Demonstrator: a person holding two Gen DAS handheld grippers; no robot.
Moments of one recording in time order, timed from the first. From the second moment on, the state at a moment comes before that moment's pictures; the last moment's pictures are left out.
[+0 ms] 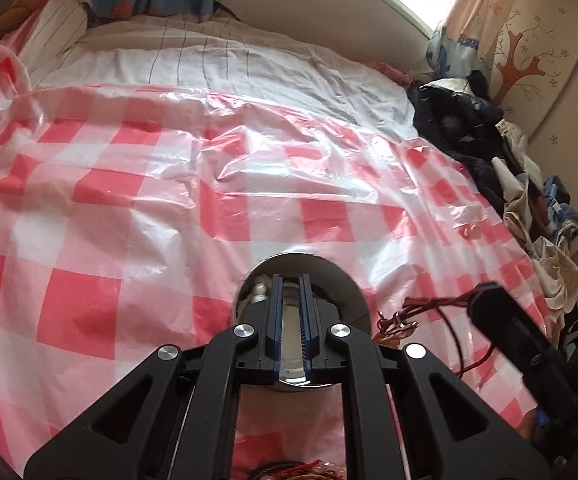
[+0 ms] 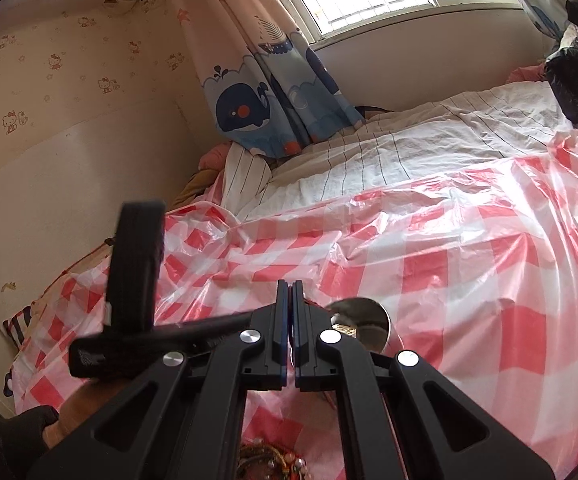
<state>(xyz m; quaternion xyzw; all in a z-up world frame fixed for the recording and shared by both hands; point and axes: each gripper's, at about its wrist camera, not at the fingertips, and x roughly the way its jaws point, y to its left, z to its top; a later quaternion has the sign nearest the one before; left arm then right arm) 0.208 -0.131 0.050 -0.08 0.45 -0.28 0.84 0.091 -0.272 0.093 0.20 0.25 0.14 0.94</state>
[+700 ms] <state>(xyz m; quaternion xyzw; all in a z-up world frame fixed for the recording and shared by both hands) 0.110 -0.047 0.034 -0.03 0.49 -0.27 0.83 0.014 -0.265 0.029 0.18 0.37 0.09 0.91</state>
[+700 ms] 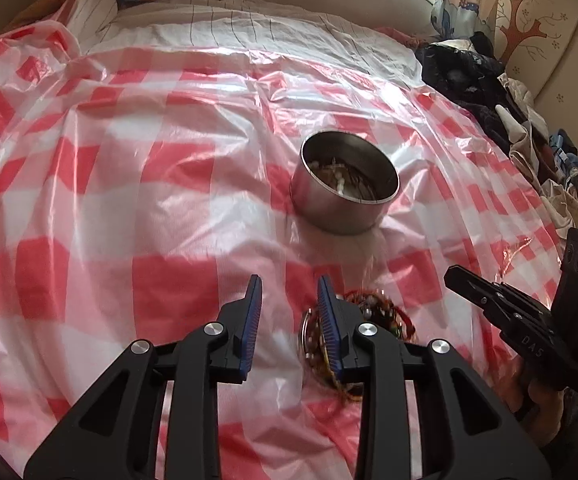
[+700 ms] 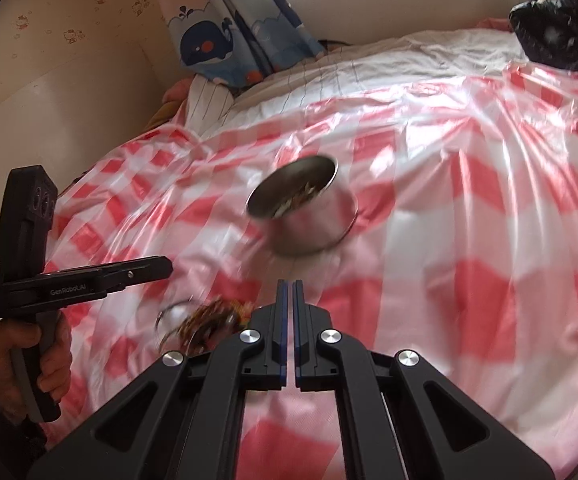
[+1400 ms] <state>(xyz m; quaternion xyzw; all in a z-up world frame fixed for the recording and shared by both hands) 0.097 -0.054 0.008 -0.05 0.53 -0.30 0.80 0.062 -0.188 0.012 0.00 0.41 0.16 0.90</state>
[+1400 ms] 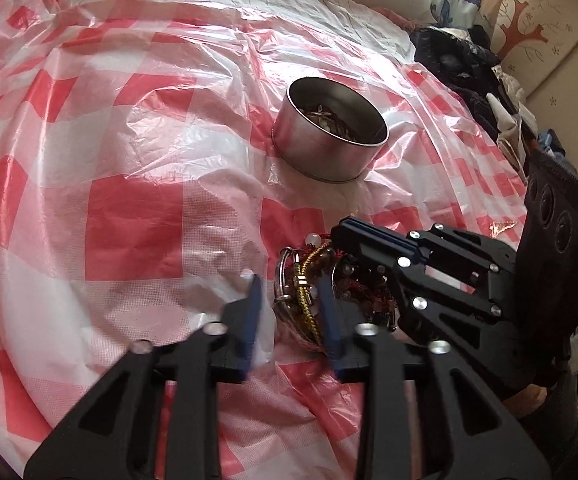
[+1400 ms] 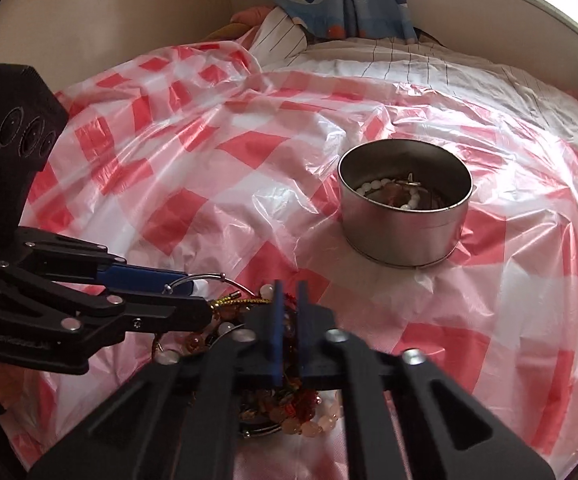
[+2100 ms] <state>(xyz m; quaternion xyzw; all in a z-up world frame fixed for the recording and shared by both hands) 0.089 -0.029 0.057 -0.10 0.45 -0.35 0.82 0.032 -0.221 0.034 0.10 0.39 0.17 0.90</state>
